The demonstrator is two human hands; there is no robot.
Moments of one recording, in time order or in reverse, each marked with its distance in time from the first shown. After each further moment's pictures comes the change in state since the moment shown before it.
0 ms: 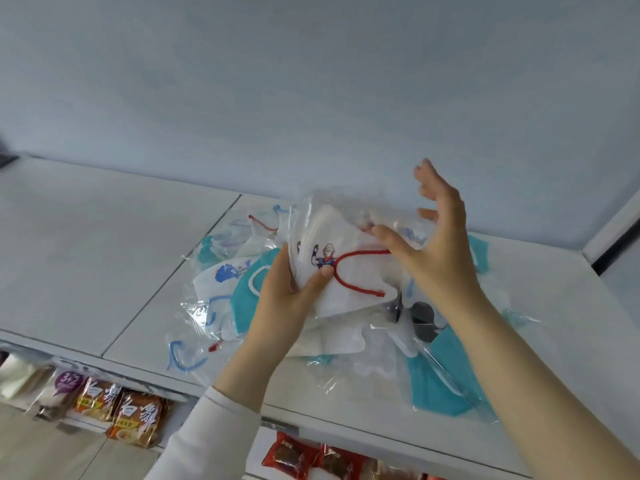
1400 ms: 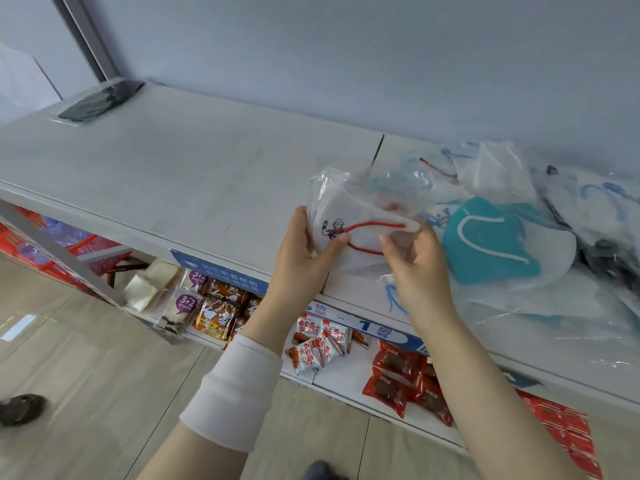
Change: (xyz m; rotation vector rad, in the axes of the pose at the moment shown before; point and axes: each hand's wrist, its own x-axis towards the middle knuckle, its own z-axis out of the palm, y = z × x) left_hand -0.007 -0.039 -0.246 0.059 0.029 -0.041; right_hand -0.077 -0.121 0.247 0.373 -0.160 0.568
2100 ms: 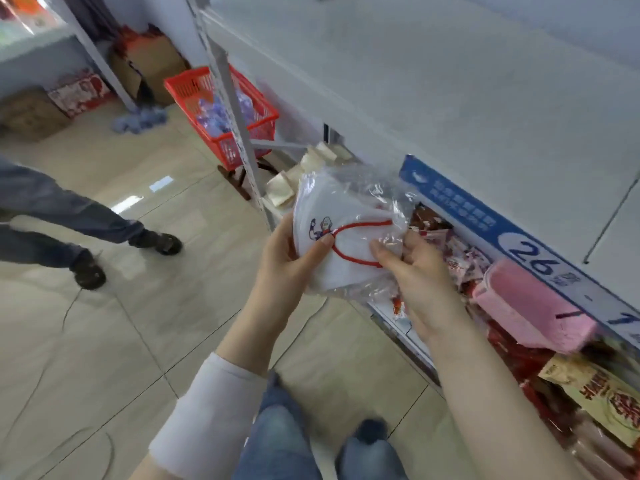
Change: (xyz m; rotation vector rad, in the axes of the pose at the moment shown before) left_hand -0.164 -0.007 -0.204 -0.138 0.509 -0.269; right_hand -0.116 0.005 0.203 0.186 -0.581 0.374
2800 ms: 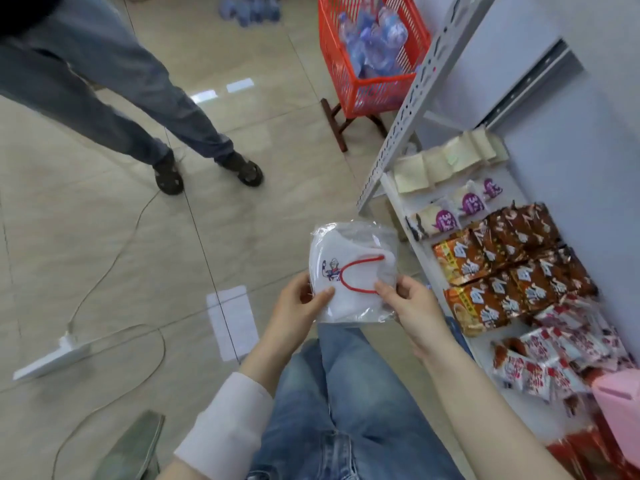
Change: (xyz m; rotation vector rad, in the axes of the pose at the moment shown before) left_hand 0.037 -0.088 -0.286 0.080 0.324 -0.500; right_hand 0.101 0.115 0.268 -0.283 -0.236 0.435
